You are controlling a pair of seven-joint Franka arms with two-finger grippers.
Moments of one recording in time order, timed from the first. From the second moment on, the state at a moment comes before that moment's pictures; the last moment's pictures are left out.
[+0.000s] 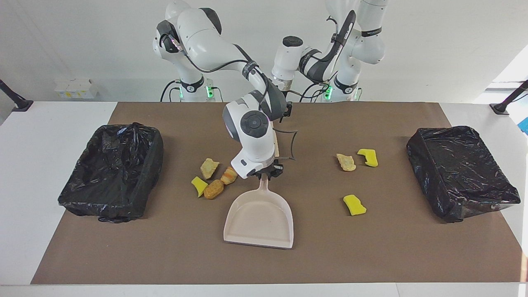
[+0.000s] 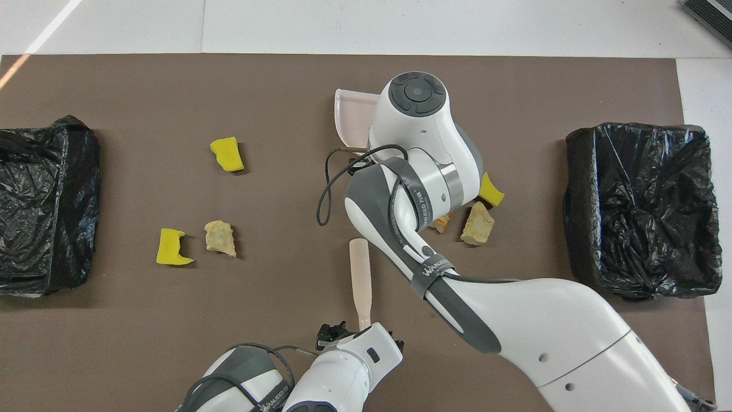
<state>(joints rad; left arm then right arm) -0.82 -0.09 -0.16 -2.48 -0.01 2.67 -0.75 0.40 0.65 0.08 -1.26 0.09 1.87 0.57</state>
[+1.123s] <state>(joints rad) -0.81 -0.09 -0.15 -2.47 0.01 2.56 -0.87 0.22 0.44 0.08 -1.34 -0.08 1.56 -0.65</state>
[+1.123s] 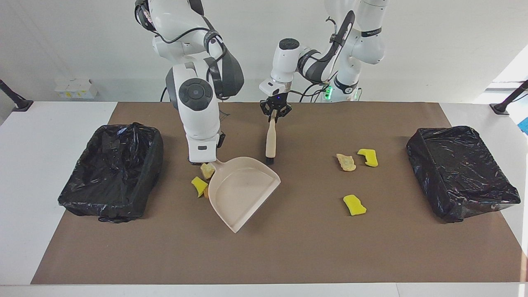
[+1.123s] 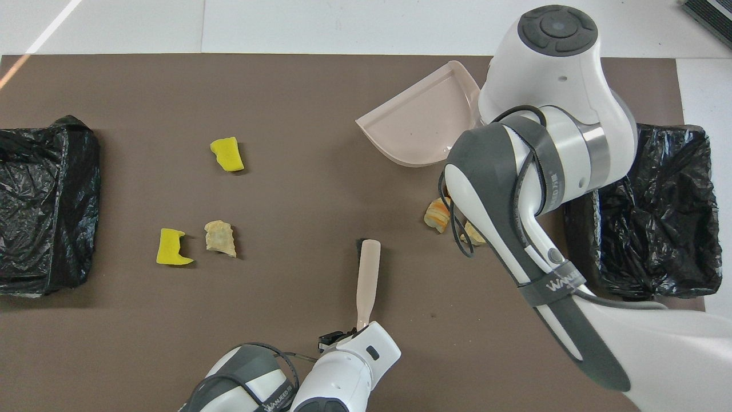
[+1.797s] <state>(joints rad) -0.49 -0.18 -0.13 -2.21 0.13 2.13 -0.88 0.28 0.39 0.09 -1.51 -0.15 1.67 -0.89</state>
